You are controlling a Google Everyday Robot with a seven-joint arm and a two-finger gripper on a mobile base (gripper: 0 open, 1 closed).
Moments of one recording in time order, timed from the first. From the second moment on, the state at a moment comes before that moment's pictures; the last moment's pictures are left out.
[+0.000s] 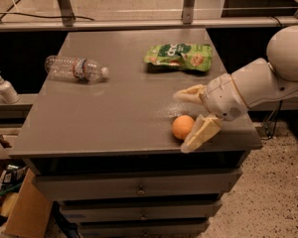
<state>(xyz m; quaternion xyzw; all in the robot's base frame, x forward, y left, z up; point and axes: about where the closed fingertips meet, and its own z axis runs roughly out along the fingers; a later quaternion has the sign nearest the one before) 0.484 -0.084 0.834 -0.67 0.62 0.26 0.32</state>
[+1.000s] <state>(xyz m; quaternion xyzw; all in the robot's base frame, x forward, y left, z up) 0.485 -0.102 0.848 -0.64 0.63 0.25 0.35</state>
